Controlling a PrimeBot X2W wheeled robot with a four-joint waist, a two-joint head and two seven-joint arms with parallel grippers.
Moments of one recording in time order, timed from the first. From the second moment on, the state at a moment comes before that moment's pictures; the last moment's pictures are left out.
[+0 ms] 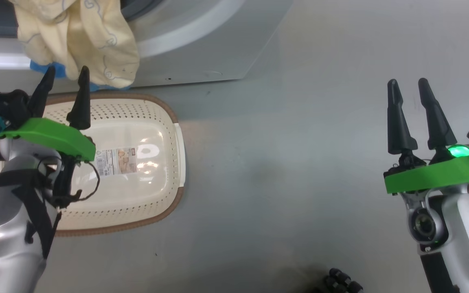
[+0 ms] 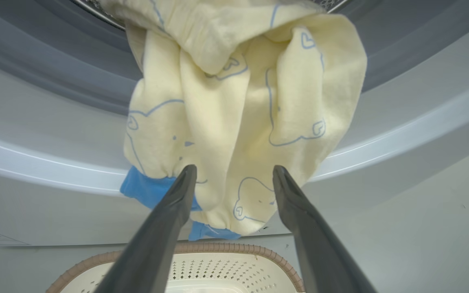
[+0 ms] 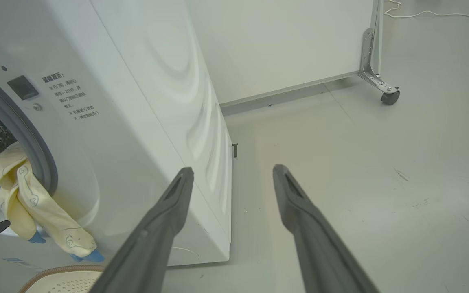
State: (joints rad) left arm -0.77 0.30 -0.37 0.69 -0.56 -0.13 -0.26; right arm -0.27 -0.12 0.10 0.05 0.46 0.13 -0.26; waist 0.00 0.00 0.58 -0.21
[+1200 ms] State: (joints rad) left arm -0.91 0.32 -0.39 0.81 -0.61 -0.13 -0.26; right arm -0.29 -0.08 0.15 0.05 0.46 0.13 -0.26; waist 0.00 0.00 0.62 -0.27
